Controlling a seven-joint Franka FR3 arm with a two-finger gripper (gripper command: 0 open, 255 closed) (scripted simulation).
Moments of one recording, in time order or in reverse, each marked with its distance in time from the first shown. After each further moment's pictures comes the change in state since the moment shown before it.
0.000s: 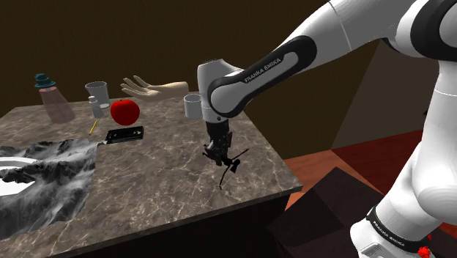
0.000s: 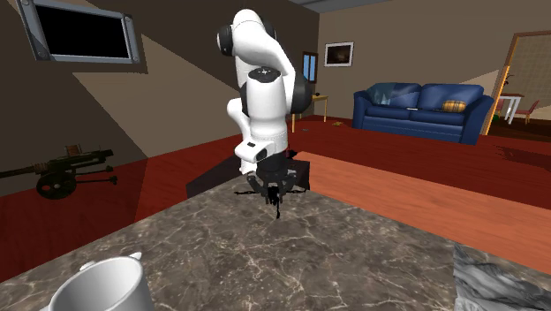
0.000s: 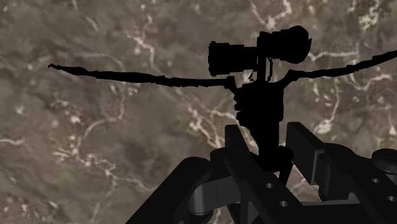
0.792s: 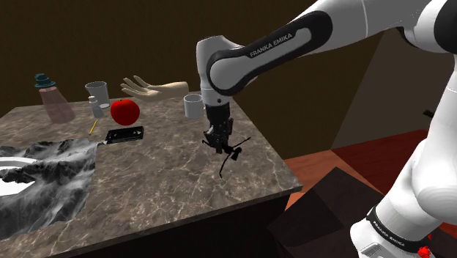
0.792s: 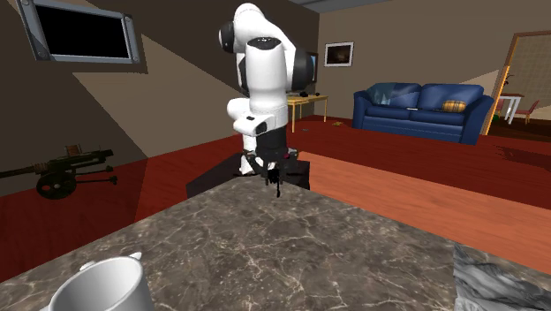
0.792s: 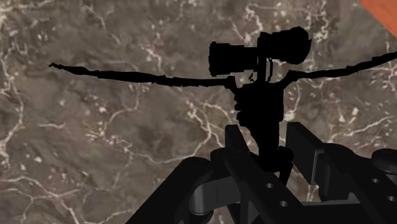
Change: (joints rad) arm -0.007 -0.078 0.007 0.059 0.024 -0.133 -0.008
